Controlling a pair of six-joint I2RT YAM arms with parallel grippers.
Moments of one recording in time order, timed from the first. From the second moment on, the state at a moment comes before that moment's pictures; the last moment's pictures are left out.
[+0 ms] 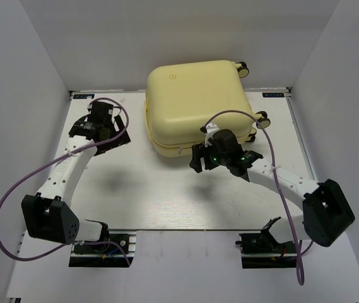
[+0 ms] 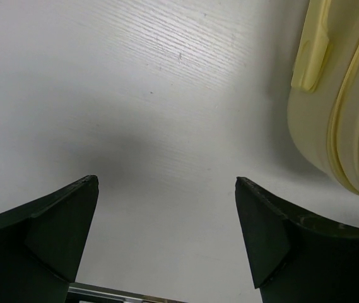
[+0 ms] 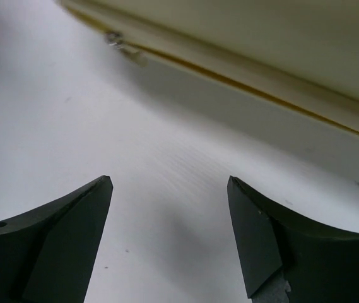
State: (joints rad) left arm -0.19 1.35 1.28 -0.90 -0.20 -0.52; right arm 0.70 1.37 0.85 -0.14 -0.16 0.24
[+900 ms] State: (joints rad) left arm -0.13 1.66 1.29 -0.56 -0.05 -0.56; right arm 0.38 1.06 0.67 -0.26 0.15 0.16
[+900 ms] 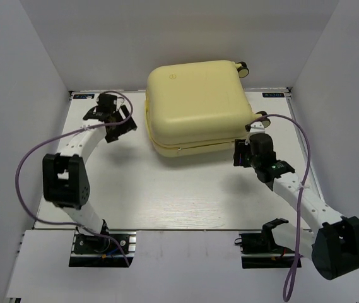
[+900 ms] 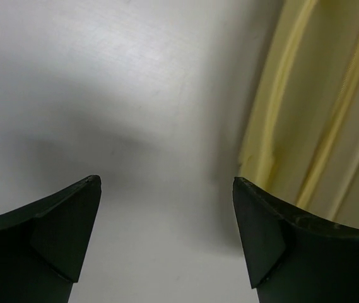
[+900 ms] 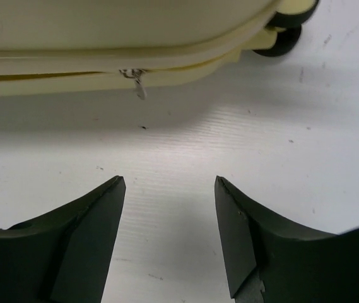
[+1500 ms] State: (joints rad) left arm -0.10 2.16 1.60 -0.23 0.31 -0.65; right arm 0.37 1.23 0.63 0.12 0.12 0.16
